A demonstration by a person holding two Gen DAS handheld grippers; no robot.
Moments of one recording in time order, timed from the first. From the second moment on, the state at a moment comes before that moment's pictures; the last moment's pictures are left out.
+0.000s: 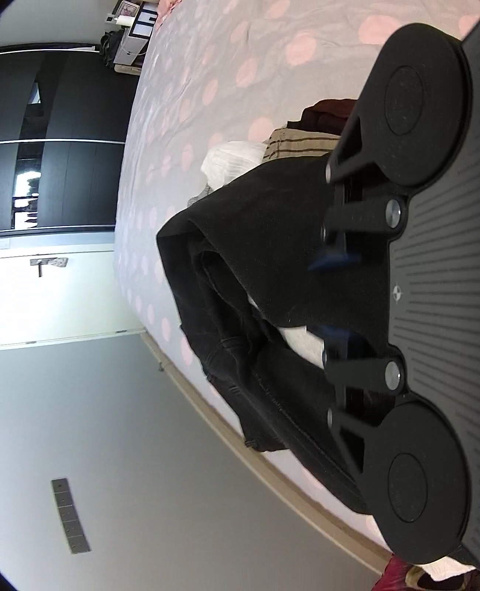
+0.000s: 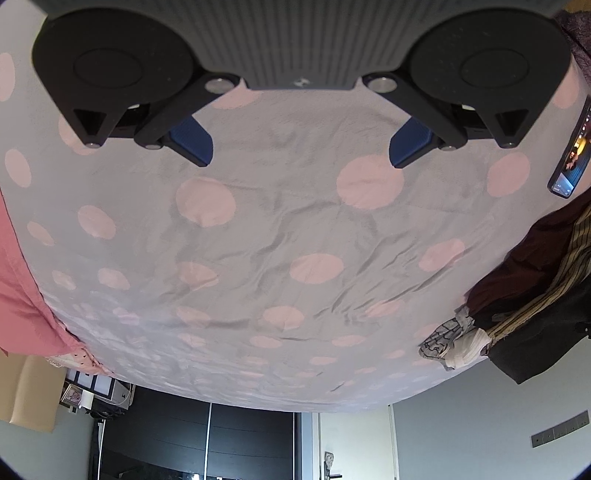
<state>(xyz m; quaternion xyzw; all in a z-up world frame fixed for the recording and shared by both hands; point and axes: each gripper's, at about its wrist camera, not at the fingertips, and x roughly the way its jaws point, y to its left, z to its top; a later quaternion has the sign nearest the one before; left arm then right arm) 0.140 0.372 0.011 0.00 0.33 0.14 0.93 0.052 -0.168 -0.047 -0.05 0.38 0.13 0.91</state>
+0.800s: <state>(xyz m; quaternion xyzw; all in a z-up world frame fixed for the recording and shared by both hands) 0.097 0.177 0.116 0.04 0.16 -0.15 0.97 0.029 -0.166 -0.022 -0.06 0.34 0.14 0.93</state>
